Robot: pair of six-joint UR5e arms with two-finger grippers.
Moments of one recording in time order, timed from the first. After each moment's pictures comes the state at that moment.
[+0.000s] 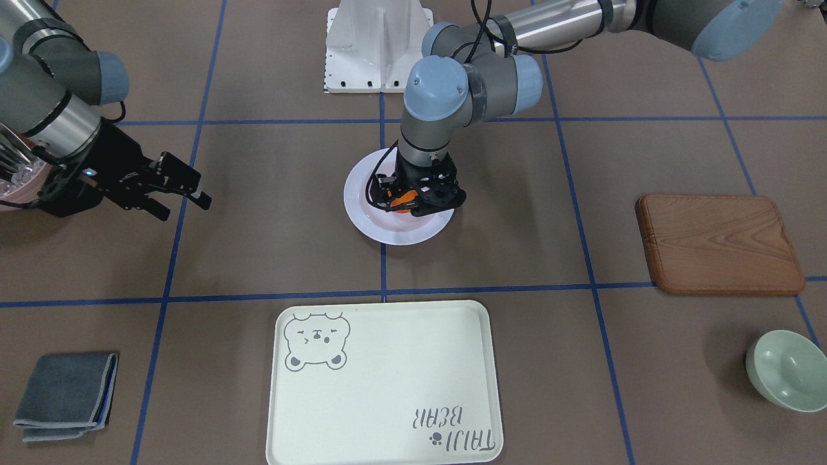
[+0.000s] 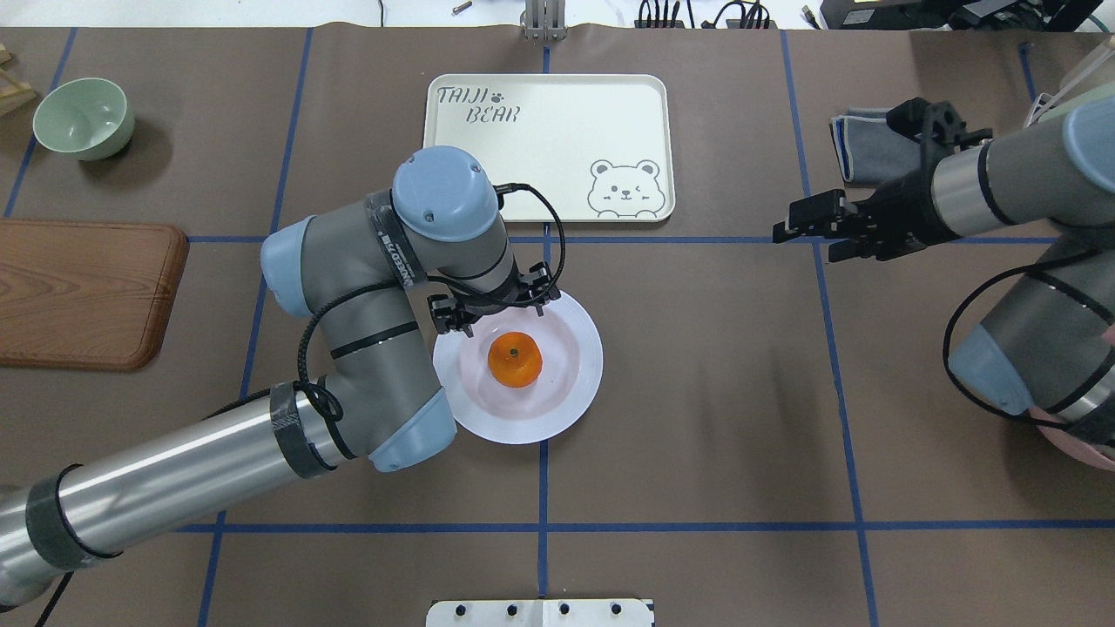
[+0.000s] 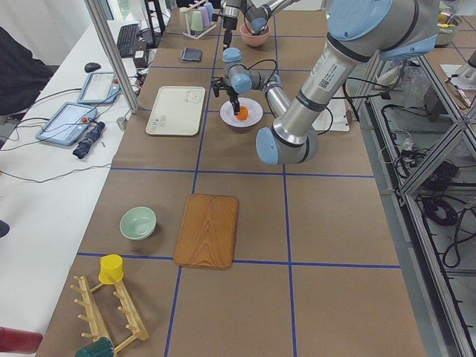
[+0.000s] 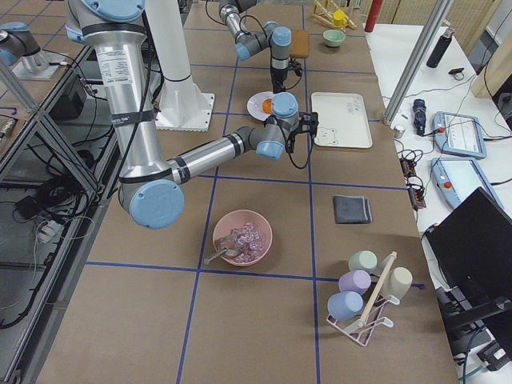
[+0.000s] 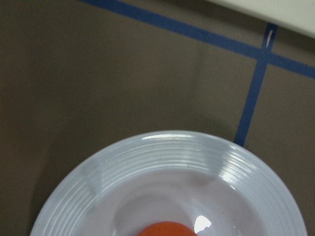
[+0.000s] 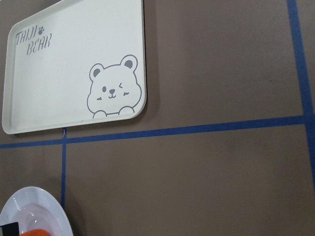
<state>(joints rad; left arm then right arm) -0.57 -2.36 -1.52 -1.66 -1.97 -1.46 0.86 -1.38 1.76 -0.76 2.19 1.32</state>
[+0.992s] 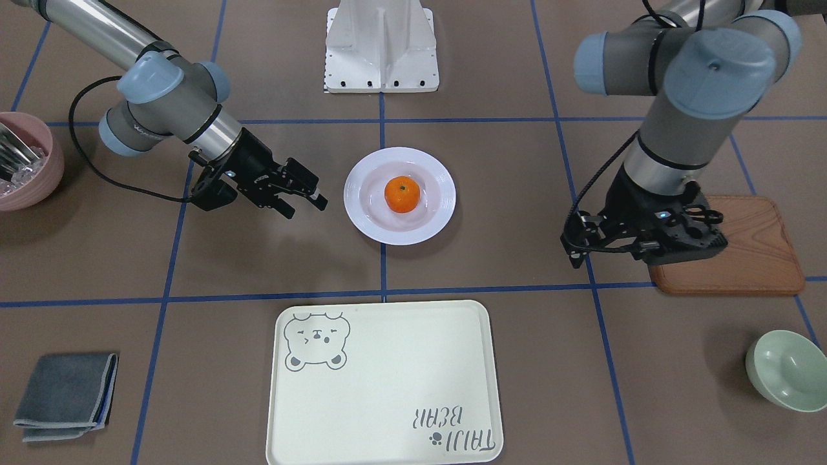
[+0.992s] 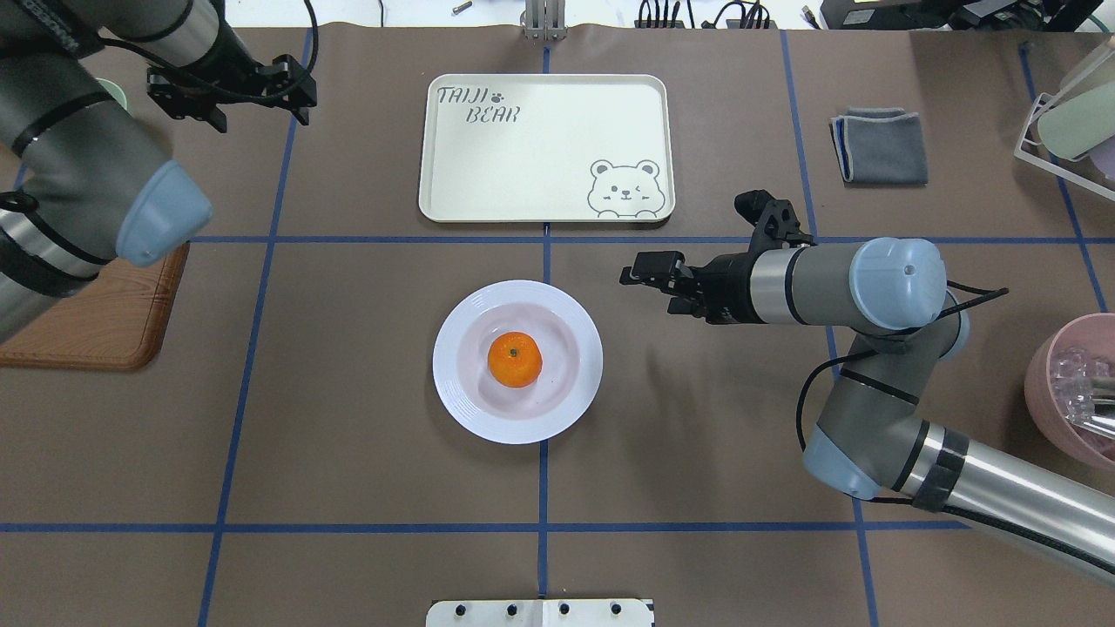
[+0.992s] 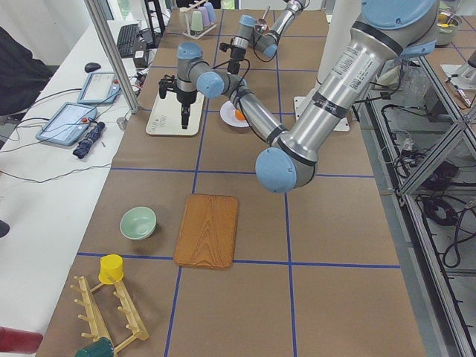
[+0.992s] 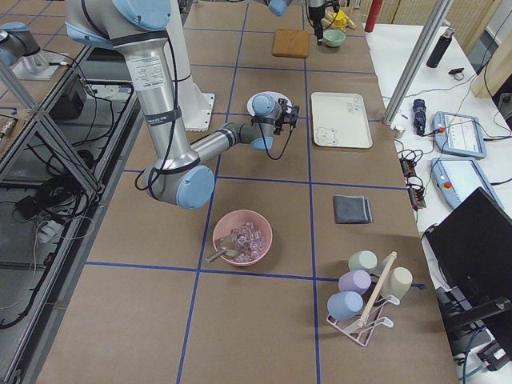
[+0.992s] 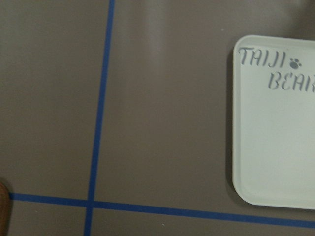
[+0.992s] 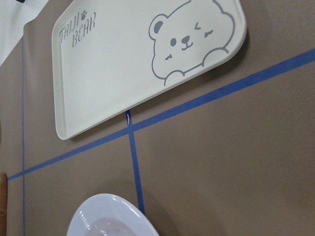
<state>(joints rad) -1.02 -2.16 -1.69 -1.54 -2.03 -0.94 0.57 -1.21 1.56 -0.46 1.81 1.70</state>
